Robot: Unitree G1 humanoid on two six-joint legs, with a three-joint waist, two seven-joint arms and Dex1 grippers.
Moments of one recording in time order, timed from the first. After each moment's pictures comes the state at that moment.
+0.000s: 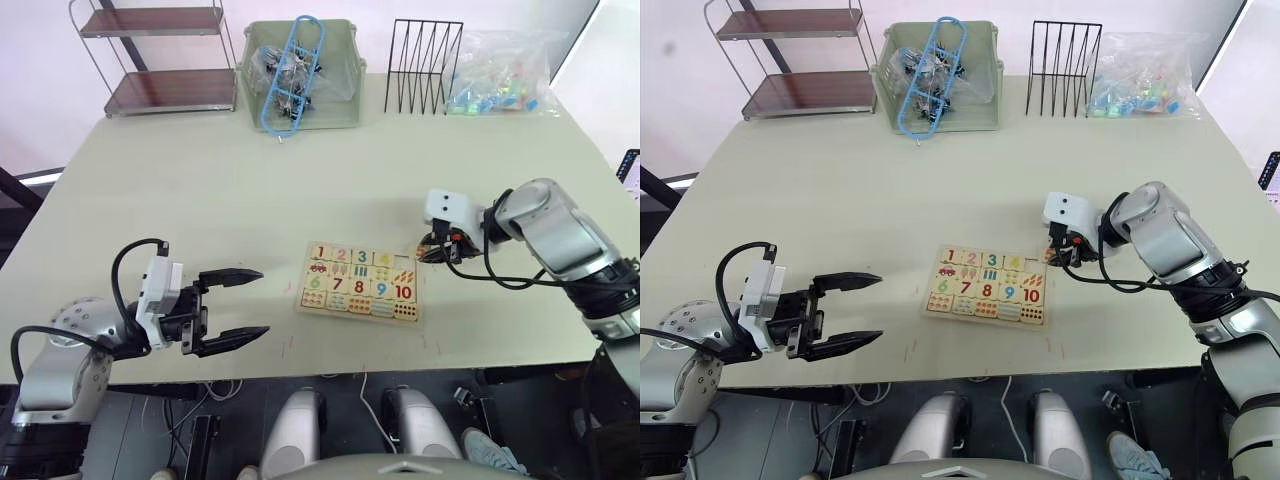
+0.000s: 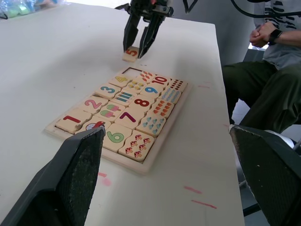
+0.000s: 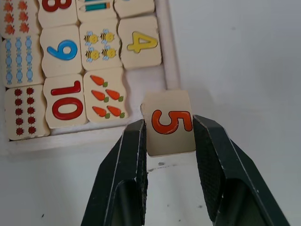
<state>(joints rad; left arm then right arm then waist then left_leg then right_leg) 0.06 0.80 0.25 -0.16 -0.63 0.14 -1.39 -0.82 -0.75 0.48 0.01 0.01 0.79 1.26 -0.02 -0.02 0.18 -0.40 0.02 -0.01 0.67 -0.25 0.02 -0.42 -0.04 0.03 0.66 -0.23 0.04</state>
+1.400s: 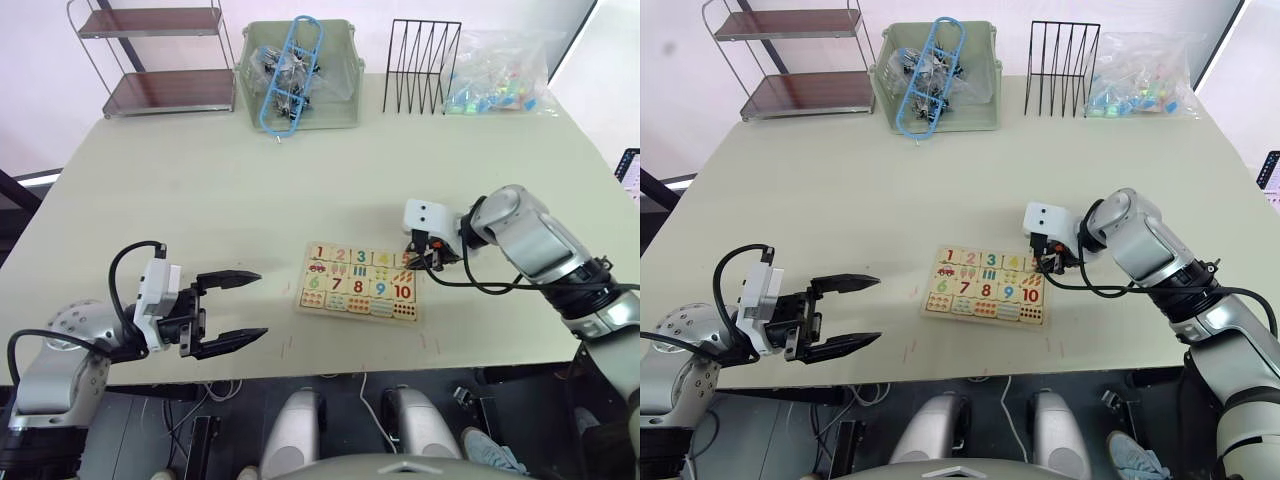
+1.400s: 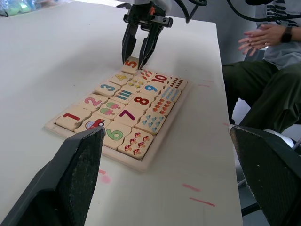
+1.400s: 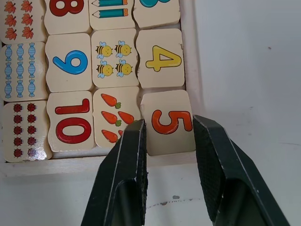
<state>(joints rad) 0.08 0.80 0.26 -0.17 -0.63 0.15 -1.39 -0.85 -0.68 0.55 0.02 -0.04 0.78 1.24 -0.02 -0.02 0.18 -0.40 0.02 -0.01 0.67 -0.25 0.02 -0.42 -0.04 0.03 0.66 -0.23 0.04</state>
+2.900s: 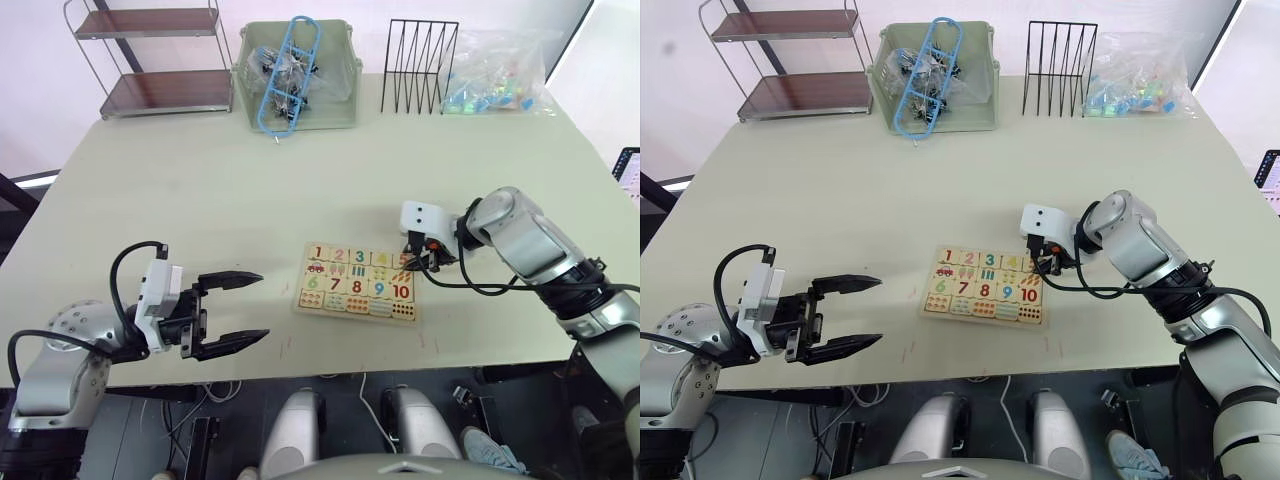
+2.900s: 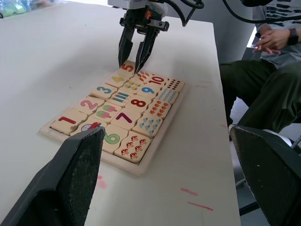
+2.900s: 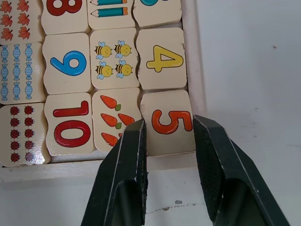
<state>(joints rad) 0.09 0.80 0.26 -0.19 -0.63 0.15 -1.39 -0.85 -0.66 0.55 0.04 -0.04 0.78 1.23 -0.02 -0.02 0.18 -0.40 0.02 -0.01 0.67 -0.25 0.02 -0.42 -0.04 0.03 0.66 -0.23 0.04</state>
